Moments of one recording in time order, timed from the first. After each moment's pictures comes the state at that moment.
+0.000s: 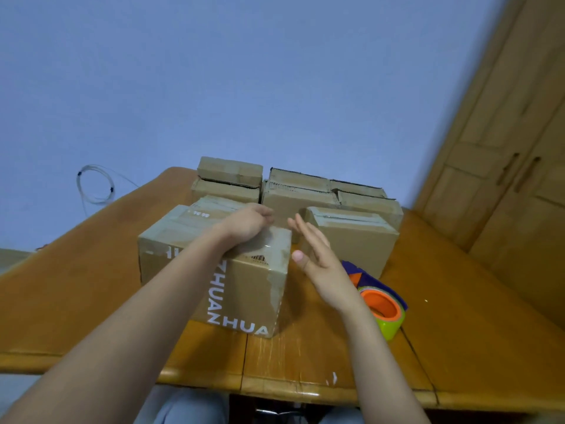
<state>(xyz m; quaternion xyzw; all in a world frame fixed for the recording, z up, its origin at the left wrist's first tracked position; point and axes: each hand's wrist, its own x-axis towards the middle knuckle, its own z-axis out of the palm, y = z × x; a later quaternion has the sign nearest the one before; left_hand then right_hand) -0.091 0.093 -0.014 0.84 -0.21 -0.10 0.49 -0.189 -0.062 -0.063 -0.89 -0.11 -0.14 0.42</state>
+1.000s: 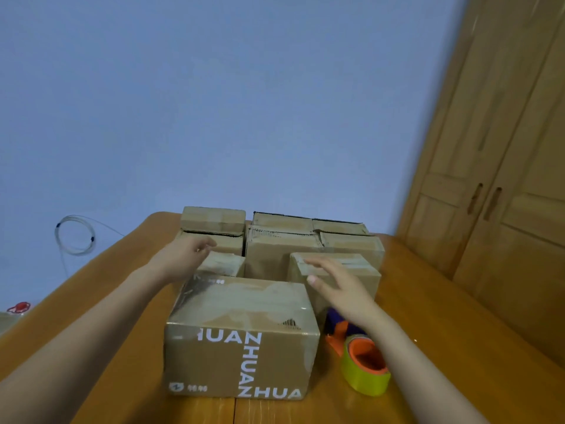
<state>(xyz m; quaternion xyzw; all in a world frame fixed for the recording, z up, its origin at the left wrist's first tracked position) -0.027 0.159 0.009 0.93 -0.24 0.07 0.27 -0.170 -0.124 -0.006 -0.93 -0.08 -0.19 0.31</state>
